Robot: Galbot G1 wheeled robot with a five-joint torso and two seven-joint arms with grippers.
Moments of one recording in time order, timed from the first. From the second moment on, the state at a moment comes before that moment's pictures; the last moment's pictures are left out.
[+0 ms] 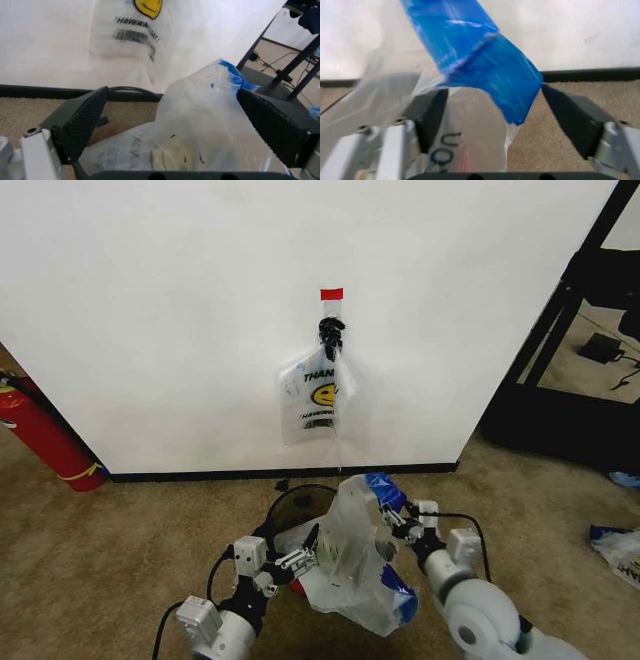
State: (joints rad) left arm 1.59 -0.85 -0.01 -2.37 -0.62 -0.05 -0.45; right arm -1.36 0.80 0.09 2.14 0.79 -0.14 0.45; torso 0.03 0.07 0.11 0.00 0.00
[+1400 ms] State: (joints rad) left arm 0.90 -0.83 0.11 -1.94 -0.98 0.61 -0.40; right arm -1.99 1.23 0.60 2.31 0.34 0.38 0.17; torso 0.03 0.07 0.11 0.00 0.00
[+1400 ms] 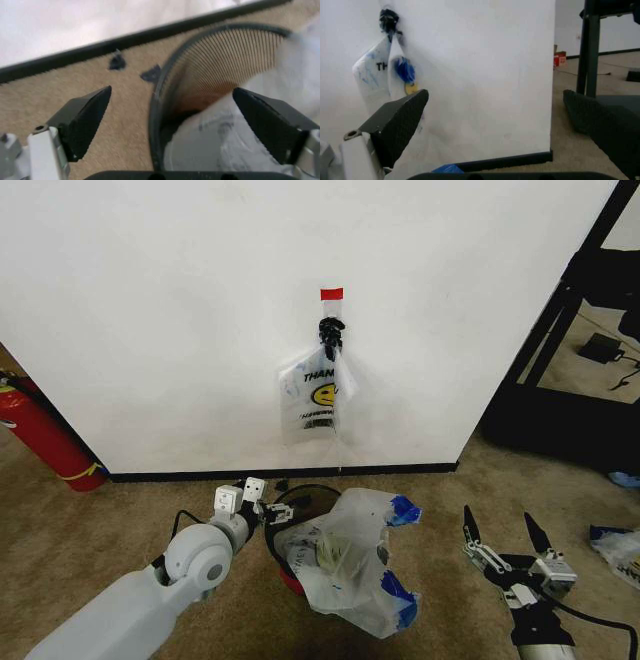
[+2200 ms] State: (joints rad) left arm 0.84 -0.88 0.15 -1.80 -1.04 0.66 -0.40; right arm -1.97 1.23 0.56 2.29 0.30 0.42 0.14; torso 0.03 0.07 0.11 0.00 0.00
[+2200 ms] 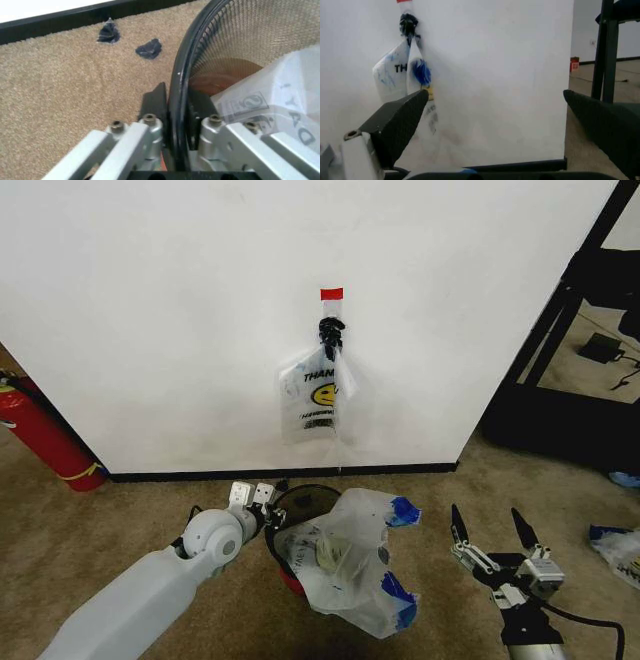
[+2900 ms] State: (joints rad) left arm 0.99 -0.94 -0.03 -1.95 -1.32 0.64 -0.75; right arm -1.94 1.21 0.55 2.27 0.31 0.39 0.17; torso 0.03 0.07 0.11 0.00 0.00
